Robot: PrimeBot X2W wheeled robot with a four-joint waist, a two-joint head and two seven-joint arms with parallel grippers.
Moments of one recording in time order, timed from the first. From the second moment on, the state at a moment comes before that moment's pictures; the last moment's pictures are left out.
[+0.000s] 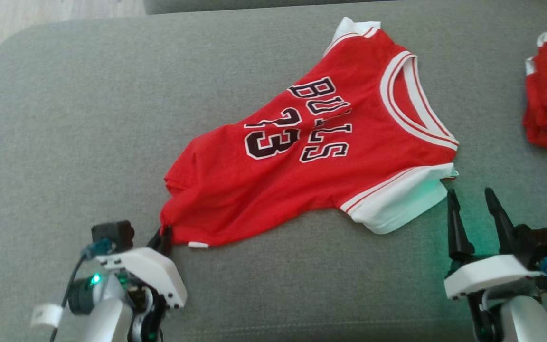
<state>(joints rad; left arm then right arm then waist) -0.17 0.12 -0.29 0.45 -0.43 0.07 0.07 -0.05 -0.05 -0.04 0.26 0.10 0.12 -0.18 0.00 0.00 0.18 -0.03</state>
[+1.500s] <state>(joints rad) -0.07 0.12 -0.24 0.11 -0.52 0.11 -0.06 -0.11 -0.05 -0.04 0.22 0.17 0.12 -0.07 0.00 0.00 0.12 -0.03</state>
